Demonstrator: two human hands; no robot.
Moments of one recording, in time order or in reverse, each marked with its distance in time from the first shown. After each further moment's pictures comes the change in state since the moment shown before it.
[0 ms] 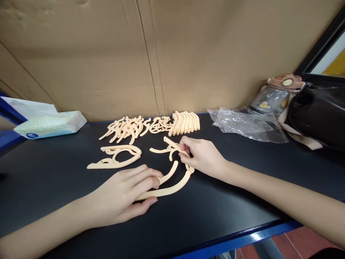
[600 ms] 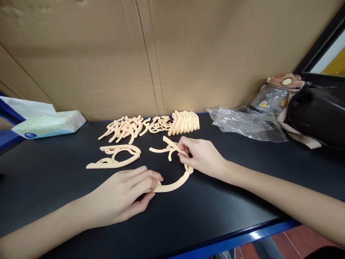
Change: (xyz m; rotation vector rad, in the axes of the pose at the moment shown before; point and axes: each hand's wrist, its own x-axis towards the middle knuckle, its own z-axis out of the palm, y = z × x) left_hand 0.001 0.001 0.001 0.010 0.001 0.004; right_hand -0.001 -0.001 0.001 -0.007 0.000 -0.023
